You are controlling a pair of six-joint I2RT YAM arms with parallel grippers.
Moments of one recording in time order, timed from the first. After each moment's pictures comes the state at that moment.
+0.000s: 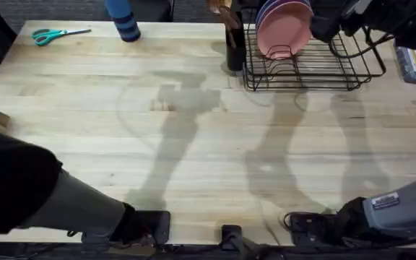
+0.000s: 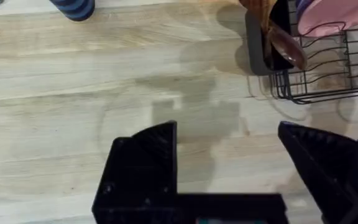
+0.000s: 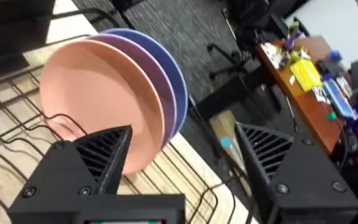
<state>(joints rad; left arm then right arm) -0.31 1.70 2.20 -1.43 -0.08 -0.23 -0.23 1.79 1.26 0.16 -0.59 -0.86</state>
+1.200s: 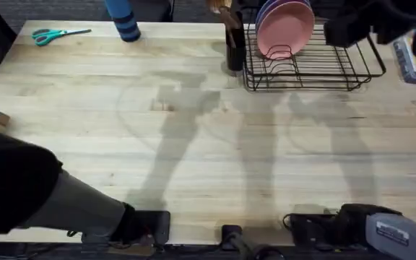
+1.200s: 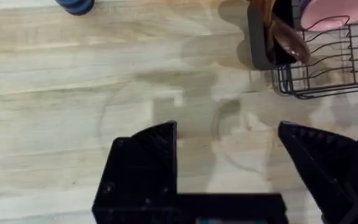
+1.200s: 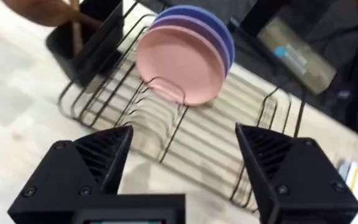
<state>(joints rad) -0.31 1.70 2.20 -1.46 -0.07 -0.23 -0.08 1.24 1.26 -0.62 -0.28 -0.48</state>
